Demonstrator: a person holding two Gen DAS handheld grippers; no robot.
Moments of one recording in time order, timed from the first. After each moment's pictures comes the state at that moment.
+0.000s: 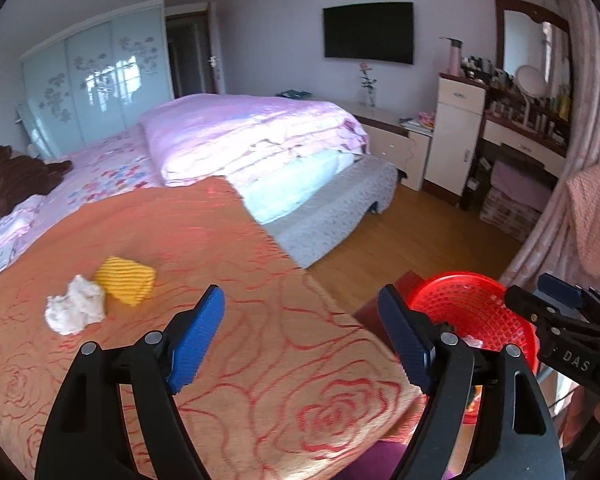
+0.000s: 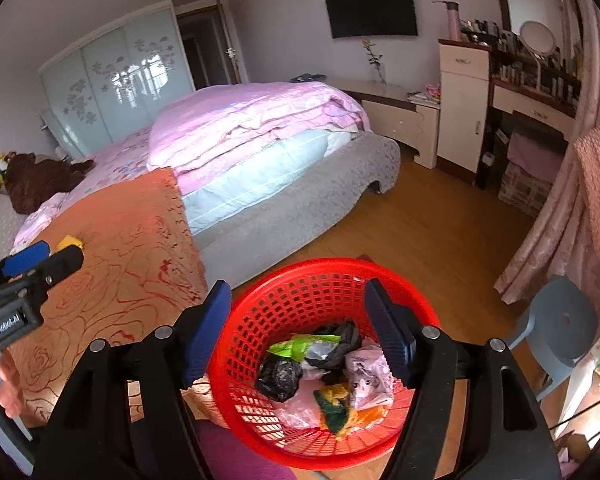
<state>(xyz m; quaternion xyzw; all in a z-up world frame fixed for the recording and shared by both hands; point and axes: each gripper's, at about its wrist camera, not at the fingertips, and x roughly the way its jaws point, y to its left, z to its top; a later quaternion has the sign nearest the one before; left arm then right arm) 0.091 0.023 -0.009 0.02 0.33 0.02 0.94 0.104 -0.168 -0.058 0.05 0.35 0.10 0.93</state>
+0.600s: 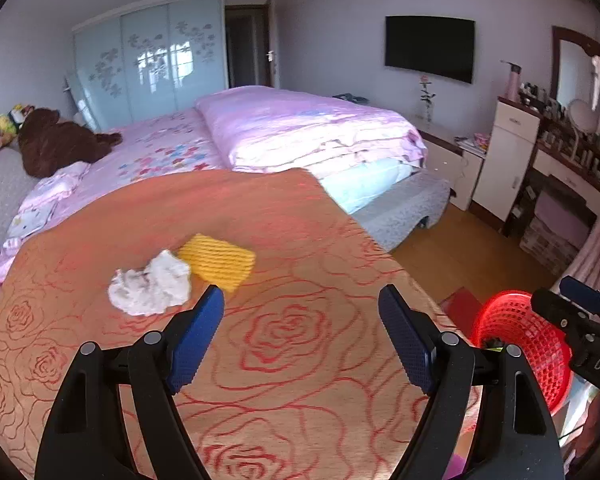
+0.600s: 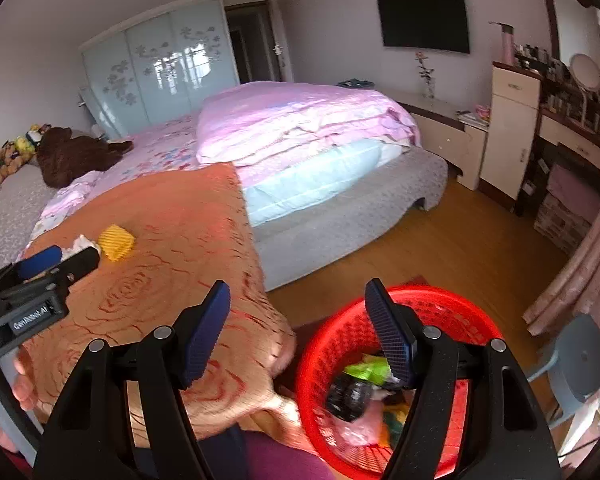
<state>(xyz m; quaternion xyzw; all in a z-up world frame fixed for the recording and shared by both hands) 0.078 0.107 -0.007 -0.03 0.32 0.10 0.94 0.112 -0.094 -0.036 0.02 0.34 0.17 0.93</state>
